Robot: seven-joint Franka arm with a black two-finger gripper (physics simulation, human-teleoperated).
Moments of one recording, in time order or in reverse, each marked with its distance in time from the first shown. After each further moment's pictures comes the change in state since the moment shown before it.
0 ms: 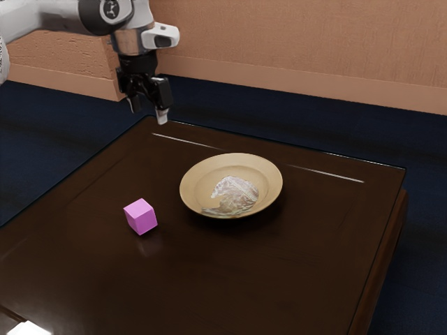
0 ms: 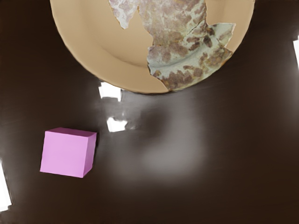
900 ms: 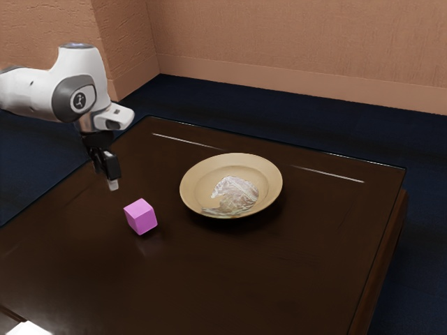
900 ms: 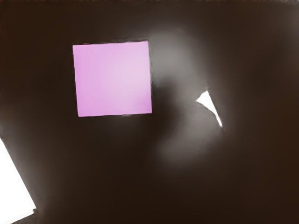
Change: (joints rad) arm -0.015 -0.142 0.223 -0.598 0.051 0.408 0.380
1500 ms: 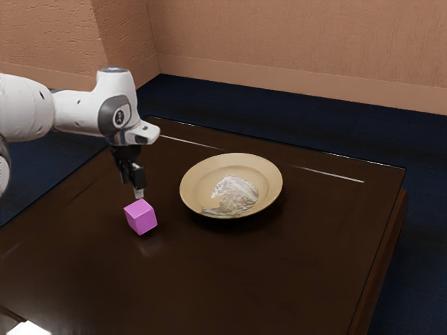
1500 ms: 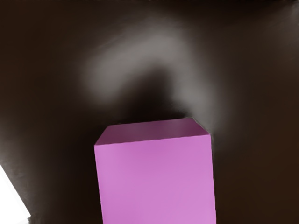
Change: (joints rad) arm 0.009 0.354 0.020 0.231 -0.122 0.069 0.117
